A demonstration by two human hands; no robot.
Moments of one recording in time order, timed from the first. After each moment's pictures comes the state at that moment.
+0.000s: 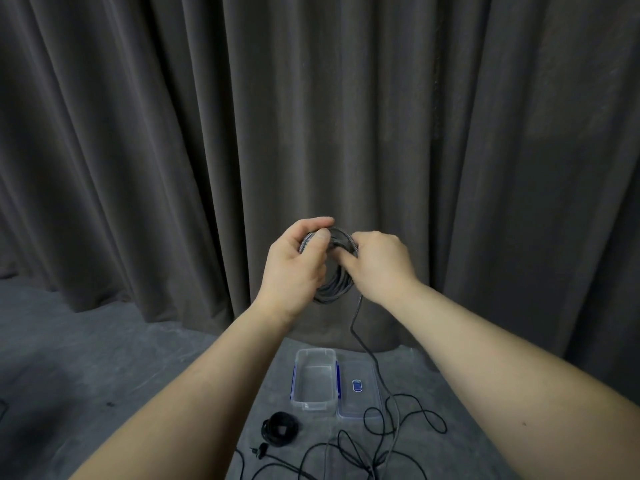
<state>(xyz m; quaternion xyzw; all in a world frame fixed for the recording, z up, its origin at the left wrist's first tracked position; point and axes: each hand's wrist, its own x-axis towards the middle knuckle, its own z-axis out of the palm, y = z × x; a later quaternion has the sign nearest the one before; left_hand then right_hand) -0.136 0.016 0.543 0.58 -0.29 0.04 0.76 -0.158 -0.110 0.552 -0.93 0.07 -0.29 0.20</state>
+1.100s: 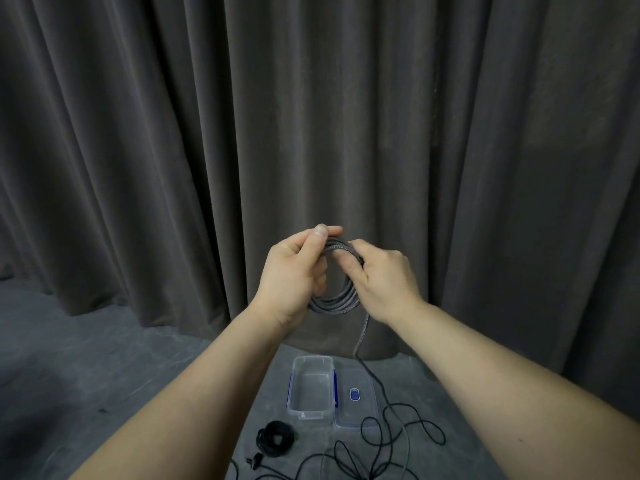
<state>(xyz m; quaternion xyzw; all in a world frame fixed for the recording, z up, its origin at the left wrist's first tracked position) -0.137 0.011 0.550 0.56 -0.28 -0.01 0.78 -0.163 -0.125 0.534 -0.91 -0.01 -0.36 0.23</state>
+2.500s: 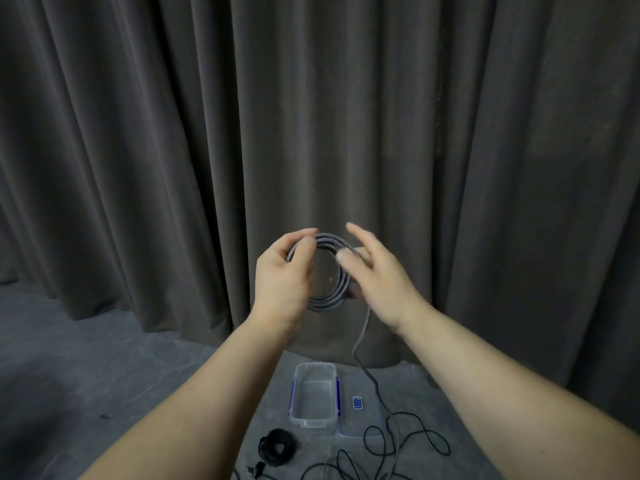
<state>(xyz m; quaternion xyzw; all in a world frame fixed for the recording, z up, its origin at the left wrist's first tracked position) -0.122 0.020 0.543 0.57 -0.25 0.11 0.78 -0.151 -0.115 0.535 -0.78 -0.07 -0.25 0.58</state>
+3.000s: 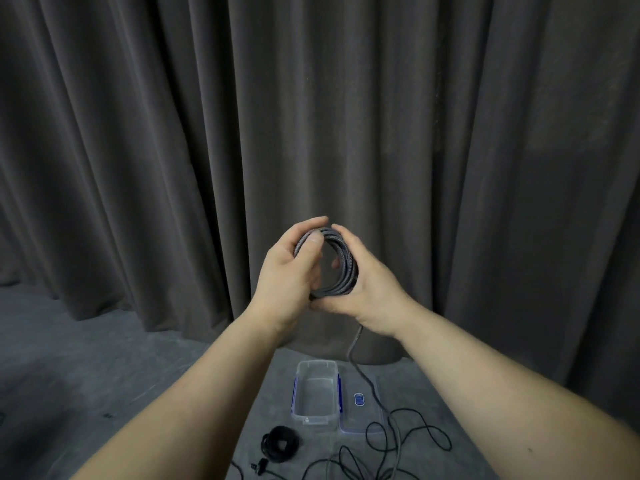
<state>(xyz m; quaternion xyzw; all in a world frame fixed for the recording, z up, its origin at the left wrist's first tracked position) -0.133 0.024 0.551 0.58 -0.29 0.07 0.76 -0.154 -0.109 0.529 -0.85 -0.12 -0.23 0.46</state>
